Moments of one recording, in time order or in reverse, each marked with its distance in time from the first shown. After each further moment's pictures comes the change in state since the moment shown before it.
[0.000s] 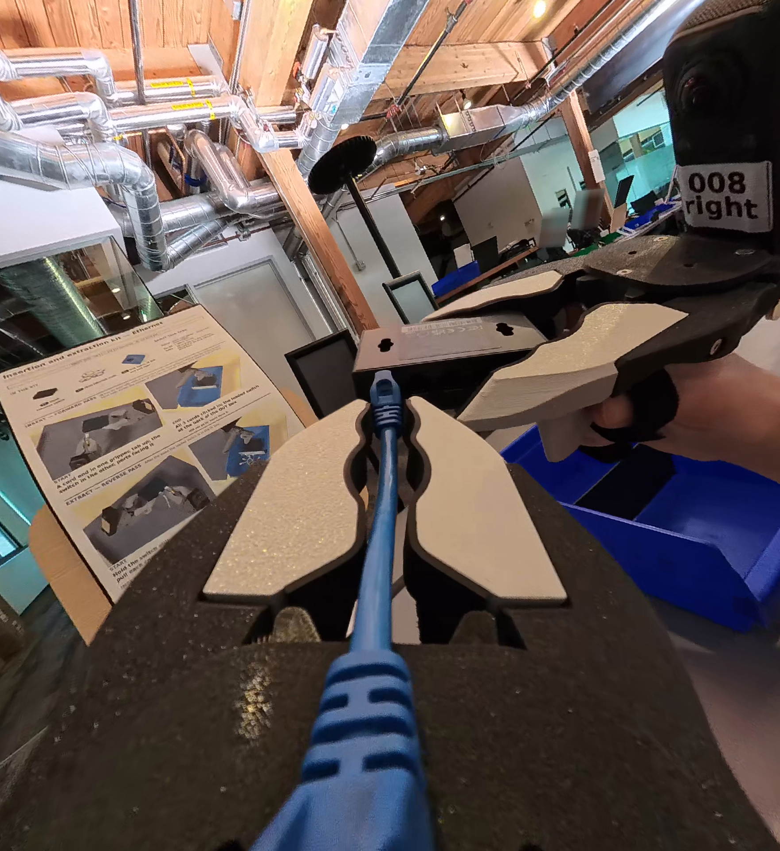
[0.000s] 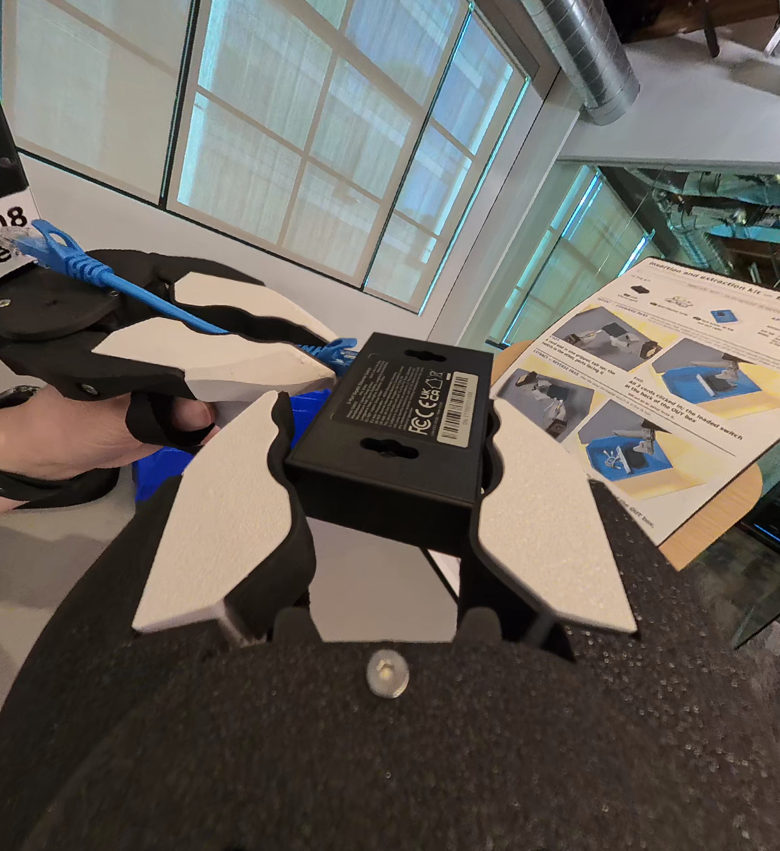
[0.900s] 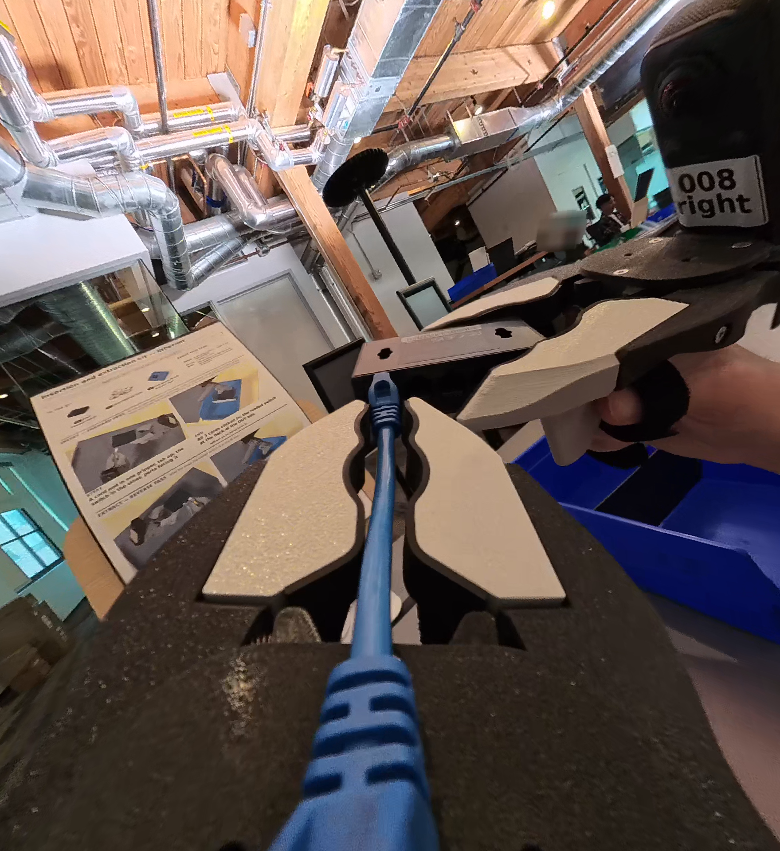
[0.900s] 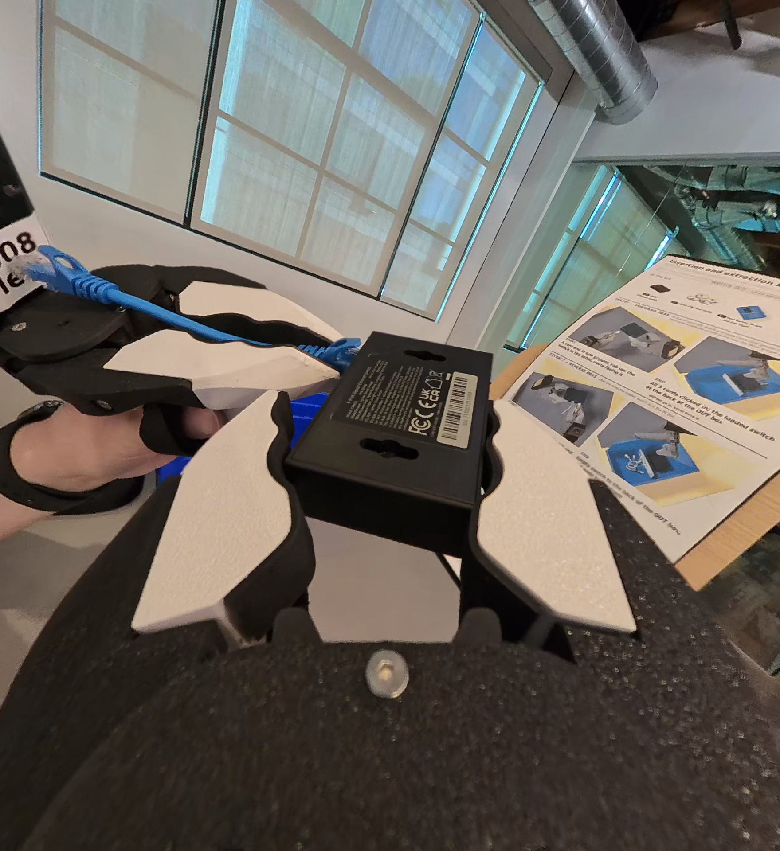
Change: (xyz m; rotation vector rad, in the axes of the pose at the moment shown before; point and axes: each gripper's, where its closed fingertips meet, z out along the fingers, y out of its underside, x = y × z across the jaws) left arm 0.001 -0.004 0.001 0.017 -0.032 0.051; right arm 0.000 -0.002 -0.002 0.022 -0.036 0.042
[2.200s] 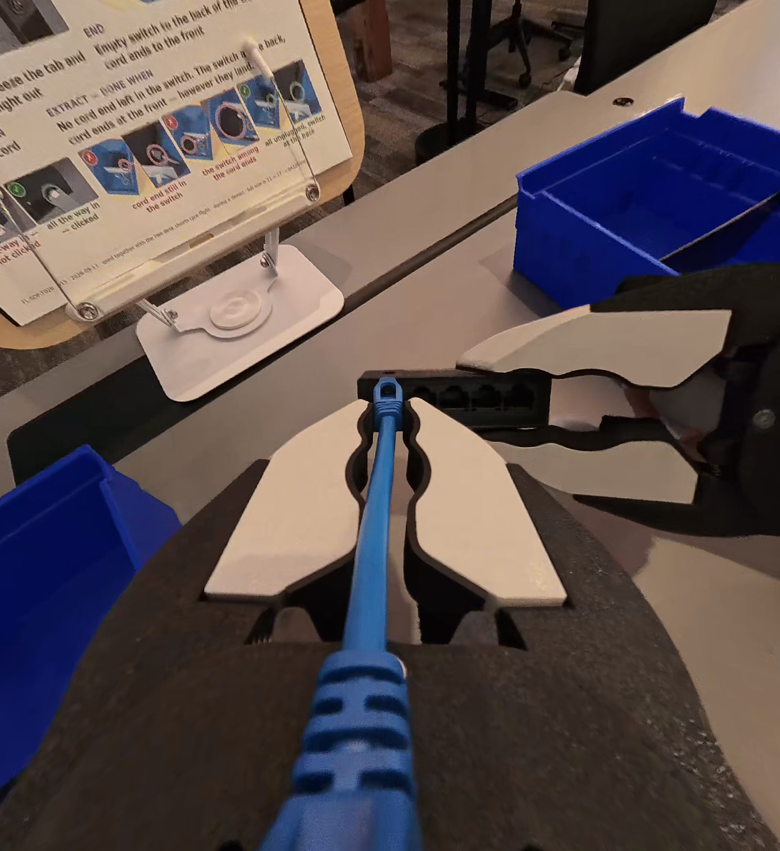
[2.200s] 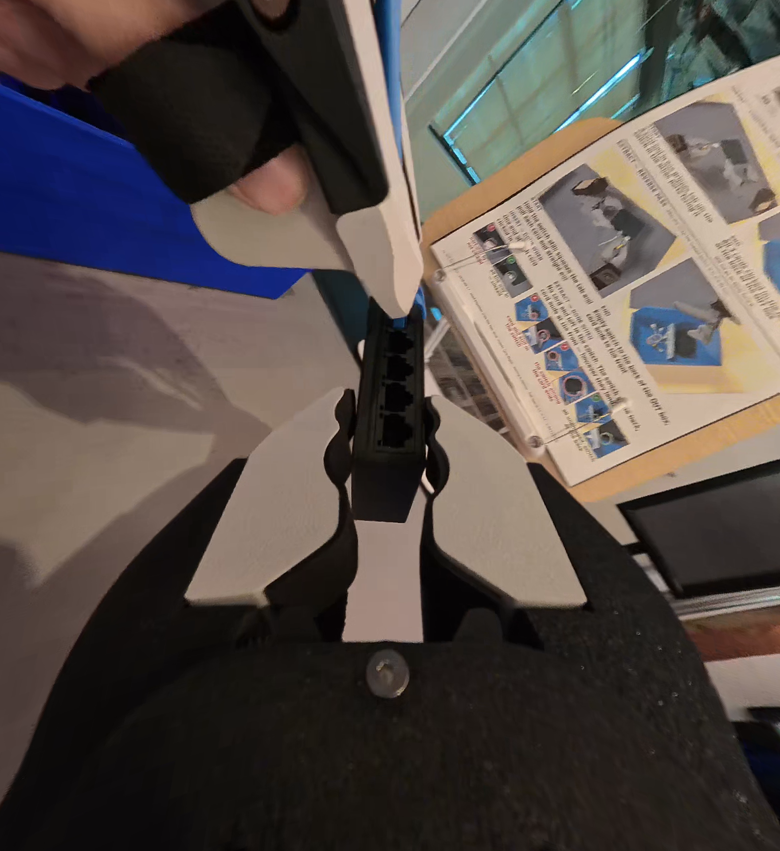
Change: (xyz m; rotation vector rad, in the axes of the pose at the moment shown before) left arm -0.028 0.176 -0.018 -0.816 0.126 -0.403; right arm -0.017 0.169 0.062 -0.538 0.198 -0.405
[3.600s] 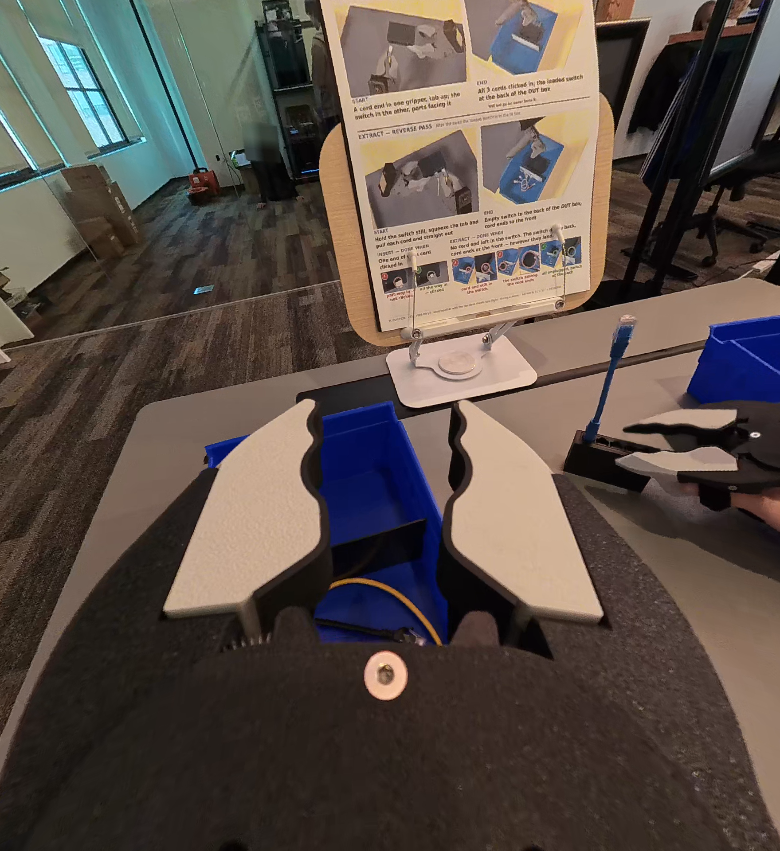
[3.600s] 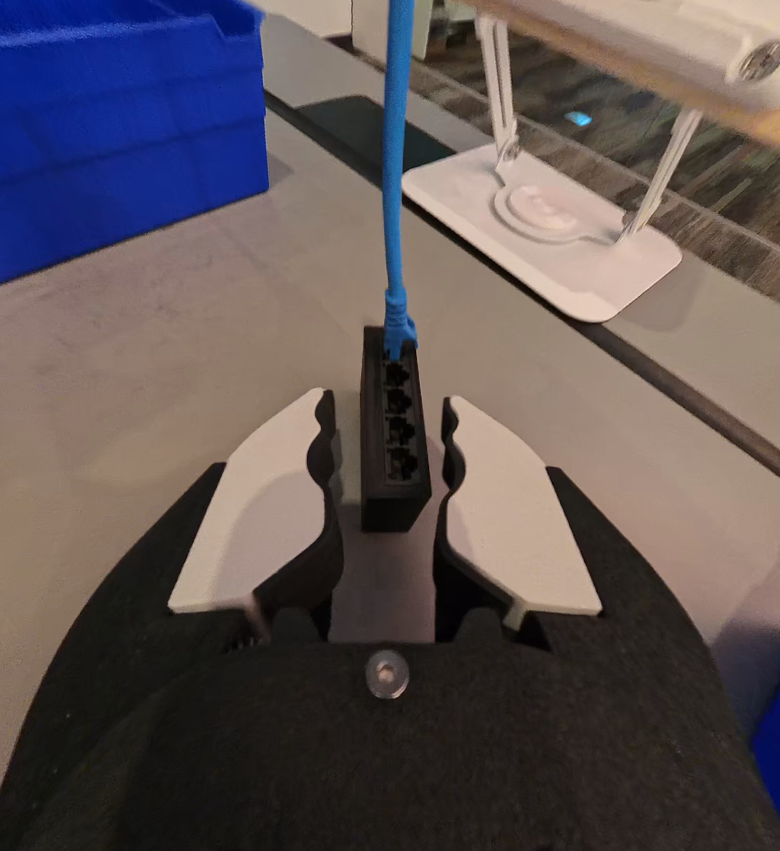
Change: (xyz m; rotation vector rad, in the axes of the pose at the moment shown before) left arm -0.128 -0.004 -0.176 0.249 -0.404 -0.157; right arm -0.024 0.115 0.035 -0.200 -0.208 0.655
